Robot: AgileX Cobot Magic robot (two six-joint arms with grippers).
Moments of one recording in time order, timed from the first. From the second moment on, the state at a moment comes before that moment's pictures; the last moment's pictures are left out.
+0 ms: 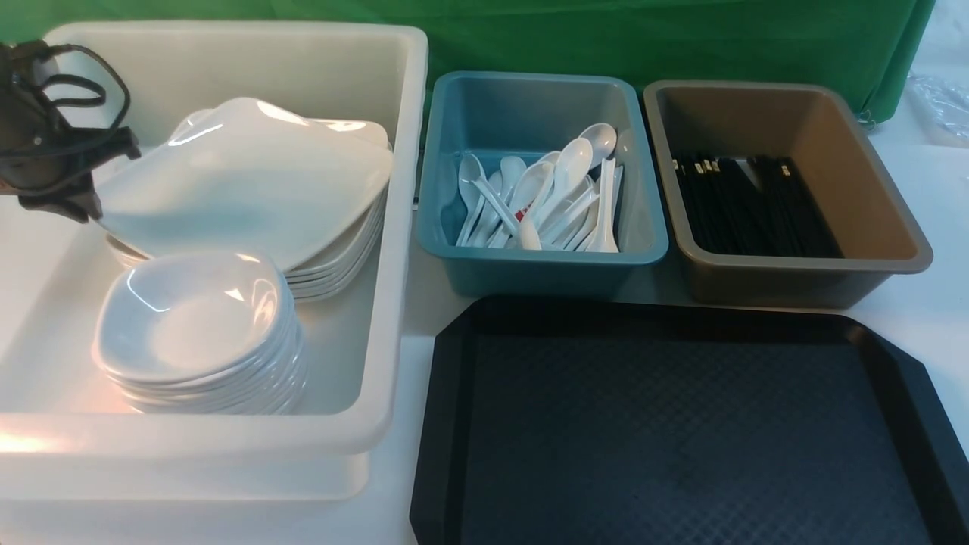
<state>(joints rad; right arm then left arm) 0.59 1.61 -2.05 -0.10 1.17 -0.20 0.24 2.06 -1.72 -0.03 0.91 -0.10</state>
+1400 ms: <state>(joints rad) 0.59 1.61 -2.05 -0.08 1.16 -0.20 0.25 2.09 -1.72 0.01 0.90 -0.08</state>
